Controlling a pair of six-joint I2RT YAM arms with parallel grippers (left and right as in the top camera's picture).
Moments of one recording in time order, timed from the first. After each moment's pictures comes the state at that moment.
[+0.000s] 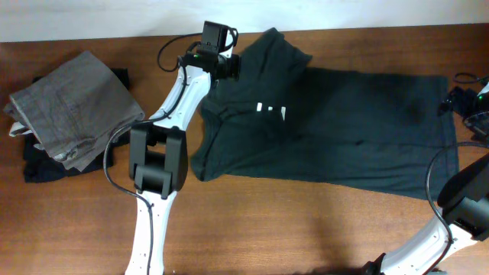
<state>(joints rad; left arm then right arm) -0.31 2.53 2.21 -0.56 0.08 -0.08 -0.62 2.07 1.96 -1.30 -0.05 0.13</state>
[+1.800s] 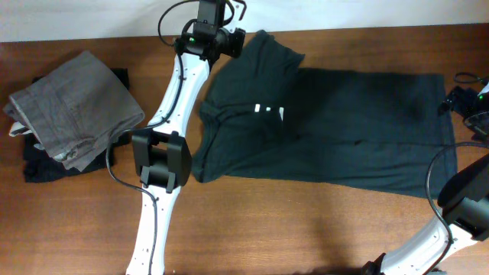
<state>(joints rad) -0.30 2.65 2.61 -0.63 0.15 0.11 -0.62 2.07 1.96 -1.30 -0.05 0.13</state>
